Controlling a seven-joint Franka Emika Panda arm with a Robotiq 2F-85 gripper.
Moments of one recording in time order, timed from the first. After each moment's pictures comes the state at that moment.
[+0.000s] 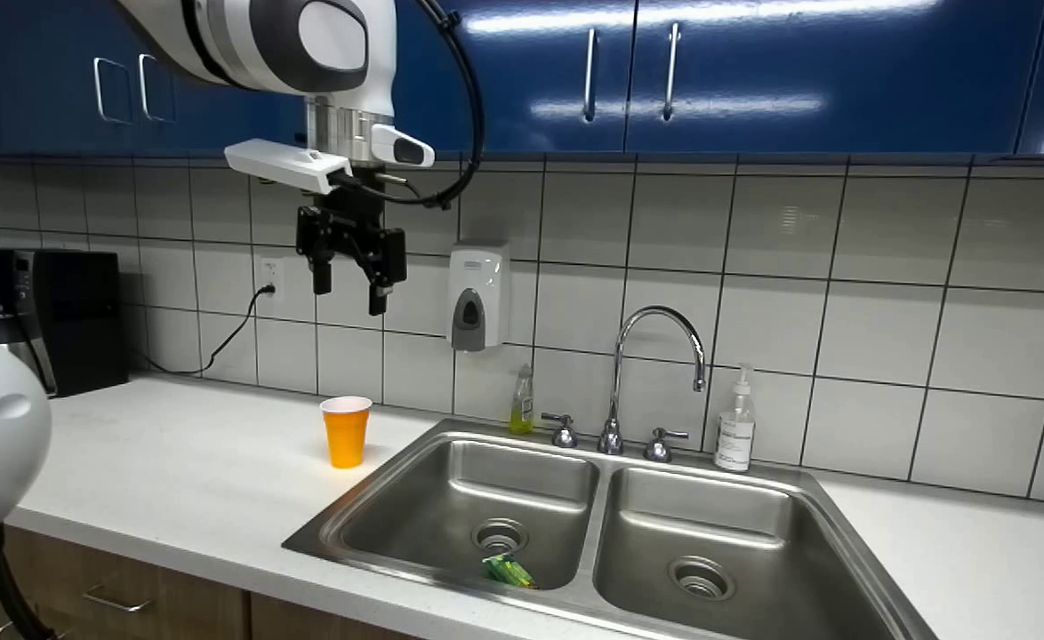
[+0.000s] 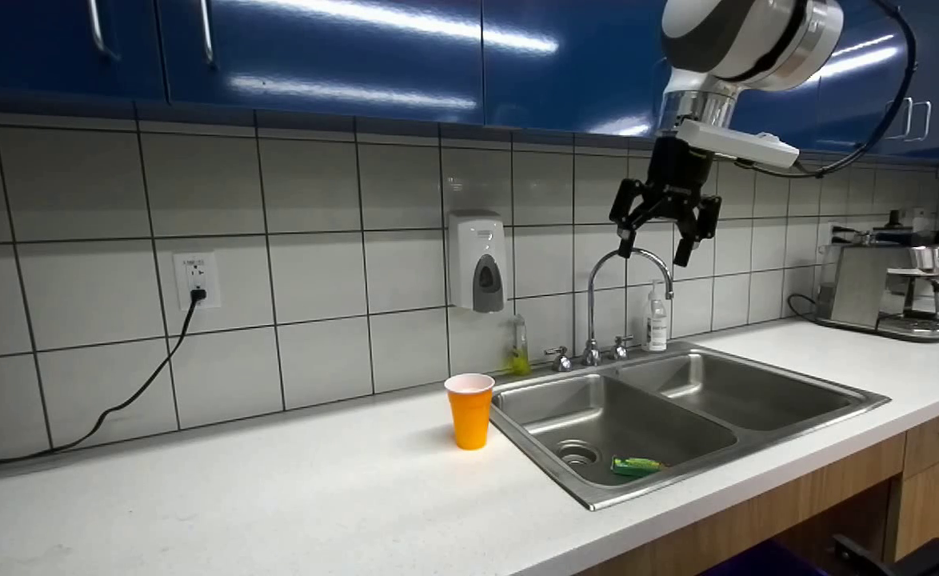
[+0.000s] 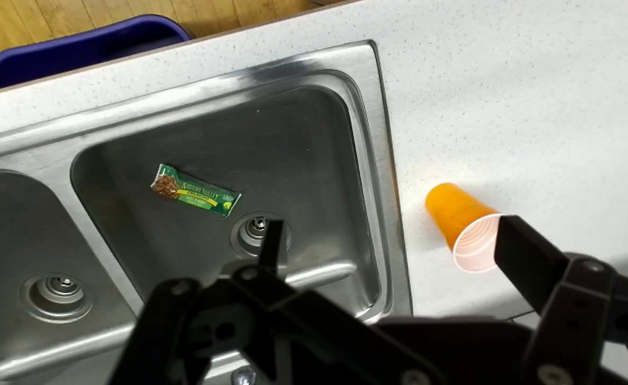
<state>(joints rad) 0.00 -0.63 -0.07 -2.54 0.12 2.09 0.03</state>
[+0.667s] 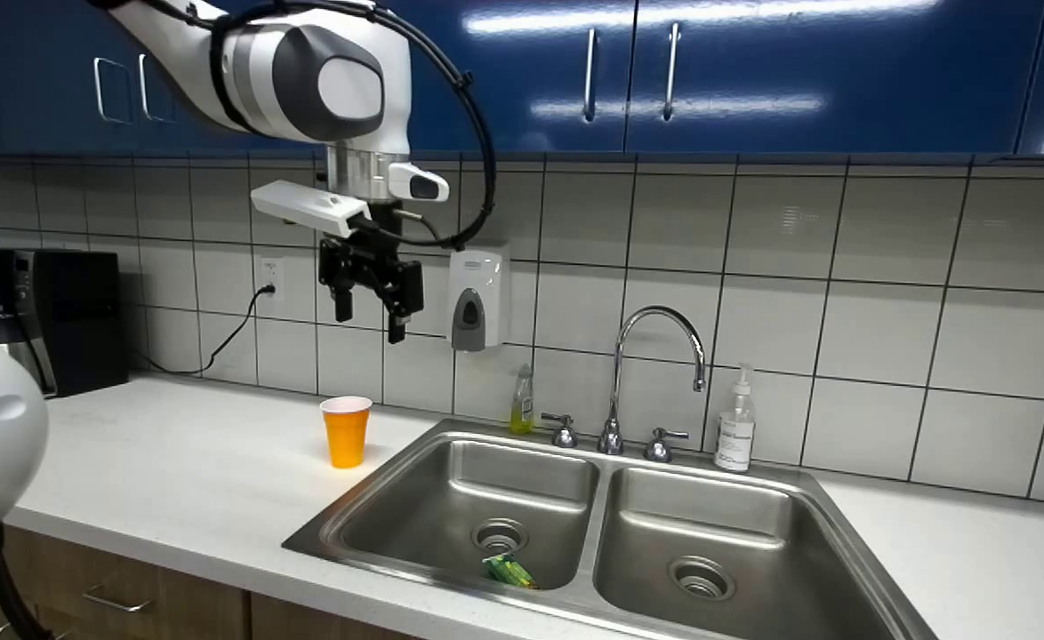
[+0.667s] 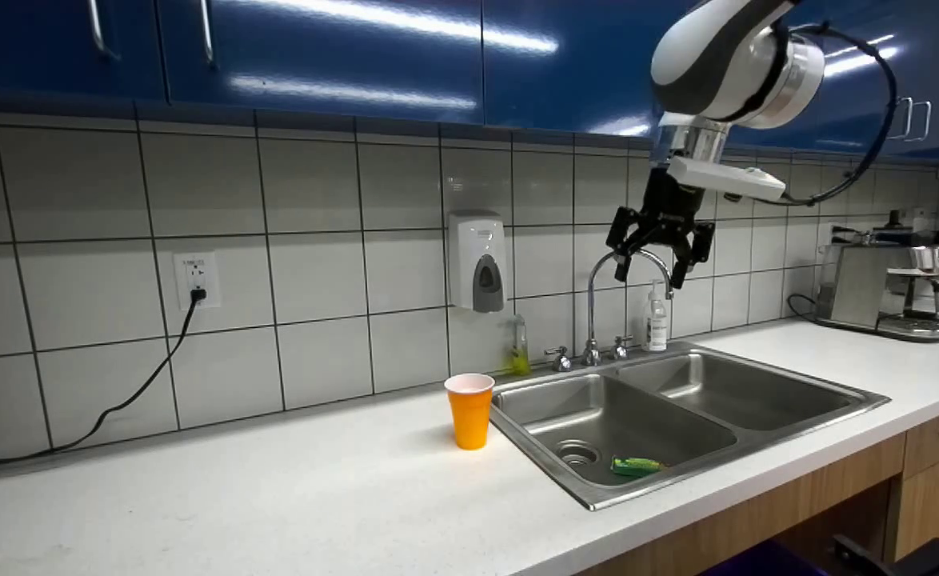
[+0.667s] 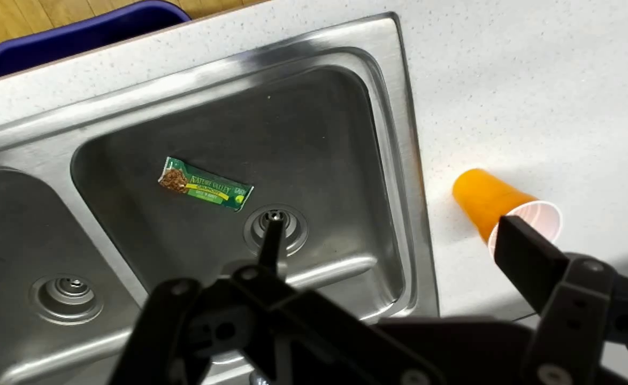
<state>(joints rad) -0.01 -0.55 -0.08 -2.57 0.12 2.23 0.03</state>
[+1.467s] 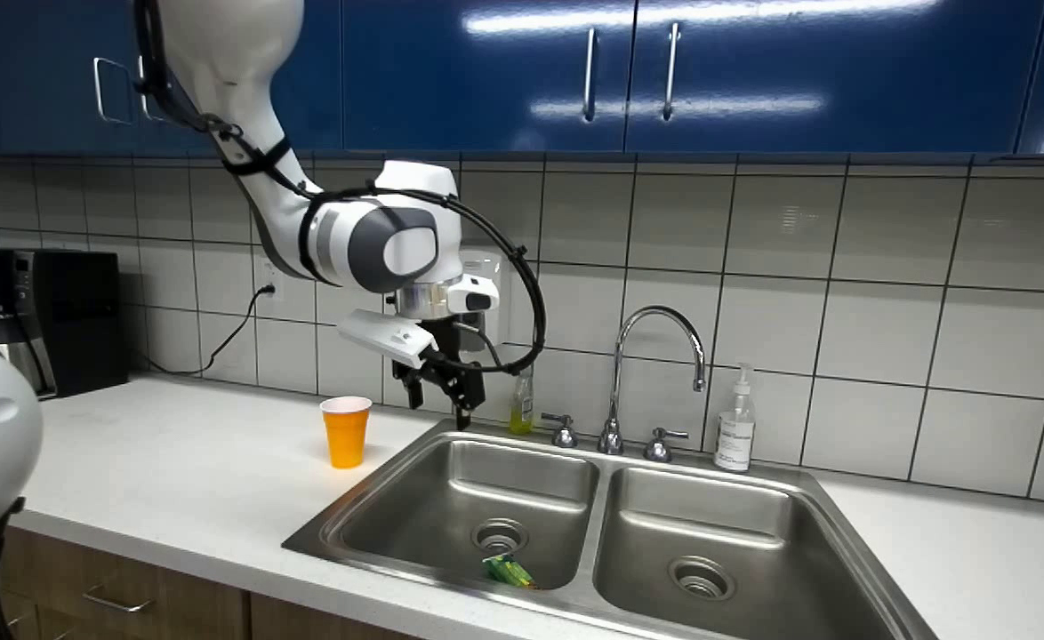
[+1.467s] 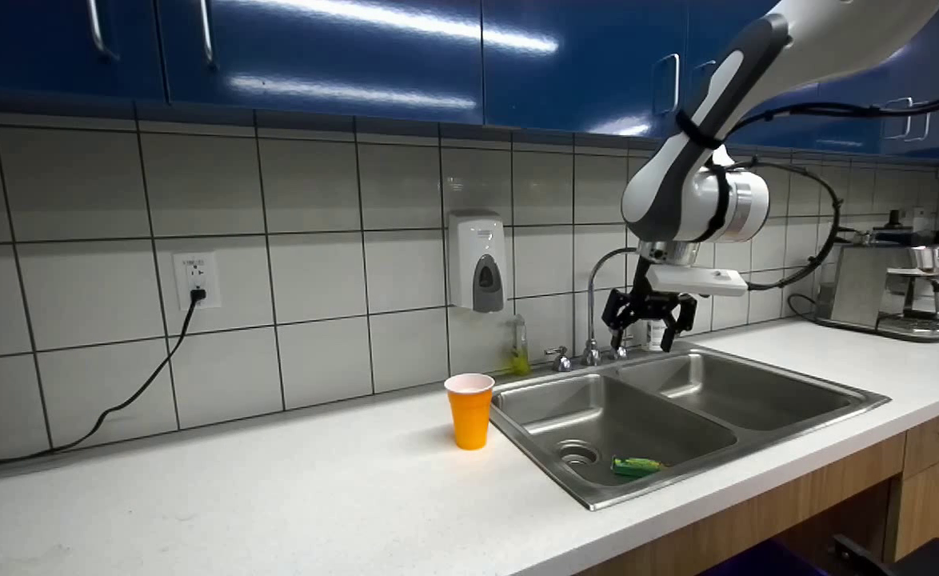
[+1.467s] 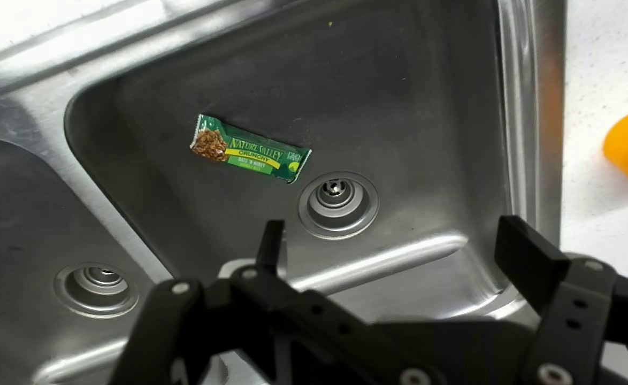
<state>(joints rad) -0.04 -0.11 -0.12 -2.56 0.12 2.72 -0.01</state>
